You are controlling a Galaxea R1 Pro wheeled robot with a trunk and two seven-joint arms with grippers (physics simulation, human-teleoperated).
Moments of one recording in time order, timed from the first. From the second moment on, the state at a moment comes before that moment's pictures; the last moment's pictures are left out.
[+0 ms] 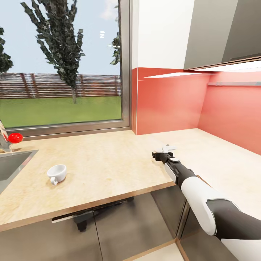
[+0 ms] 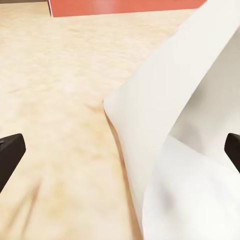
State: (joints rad) left arm 0.04 -0.06 0.06 -0.34 0.00 -0.16 0.01; right arm -1.09 0.06 0.02 -0.31 0.00 0.08 -0.03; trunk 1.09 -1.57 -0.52
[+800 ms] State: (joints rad) left arm 0.04 -0.06 0.06 -0.34 0.00 -0.16 0.01; right arm -1.09 0.06 0.02 -0.31 0.00 0.08 -0.03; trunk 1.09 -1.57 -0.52
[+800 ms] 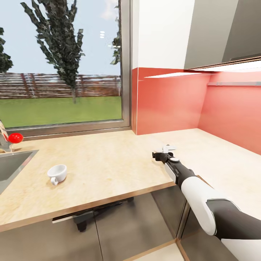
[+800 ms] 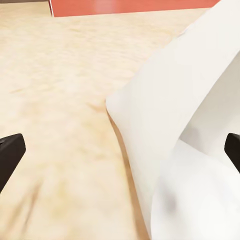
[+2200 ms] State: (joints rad) left arm 0.04 -0.06 0.06 -0.34 0.00 -0.16 0.01; right arm -1.09 0.06 0.02 -0.31 0.01 0.08 -0.03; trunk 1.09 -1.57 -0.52
